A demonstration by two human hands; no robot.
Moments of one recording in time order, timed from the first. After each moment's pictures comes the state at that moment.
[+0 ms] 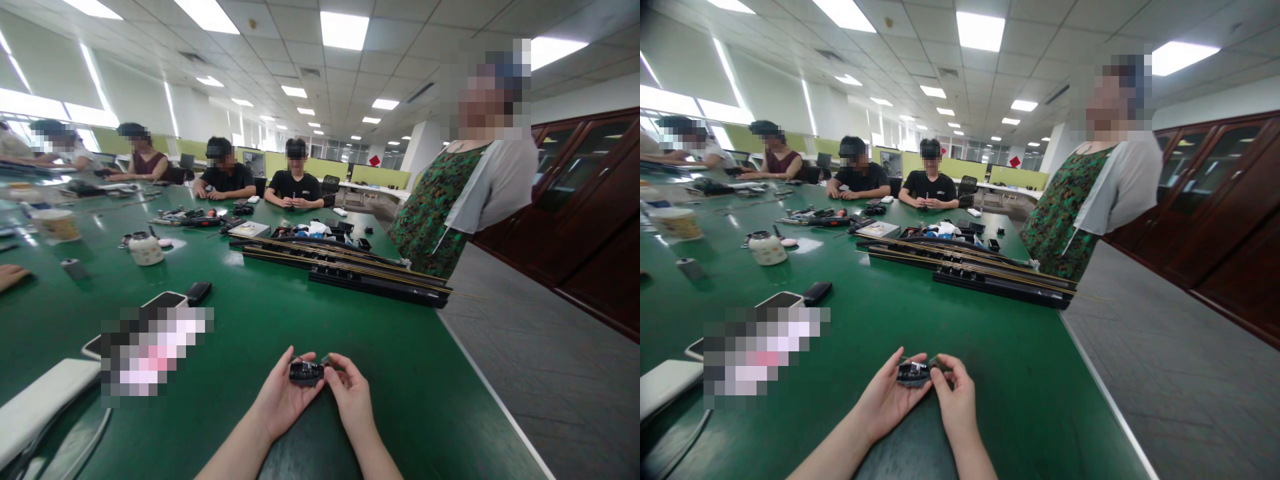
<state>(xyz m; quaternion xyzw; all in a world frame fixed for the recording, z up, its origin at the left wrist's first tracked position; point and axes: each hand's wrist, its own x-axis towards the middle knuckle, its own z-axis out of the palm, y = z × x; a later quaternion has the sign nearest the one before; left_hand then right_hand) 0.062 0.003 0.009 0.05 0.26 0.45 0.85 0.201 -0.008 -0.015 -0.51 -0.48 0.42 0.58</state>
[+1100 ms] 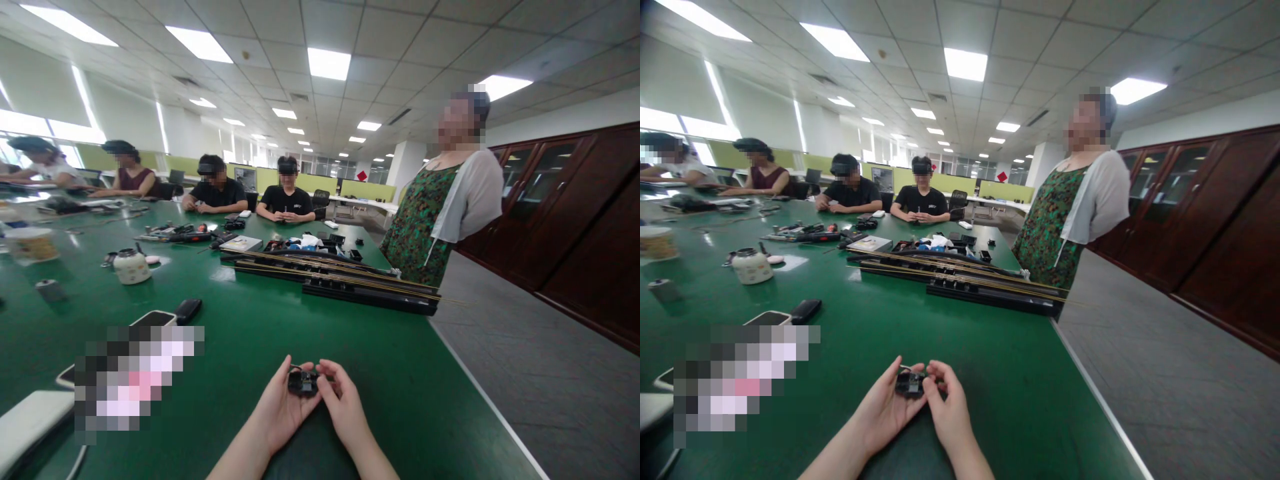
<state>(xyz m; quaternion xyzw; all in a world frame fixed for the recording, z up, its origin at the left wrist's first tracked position) 0.067 0.009 0.016 0.05 0.28 0.44 0.85 0.197 -0.006 -0.001 -0.50 -0.53 0.42 0.54</state>
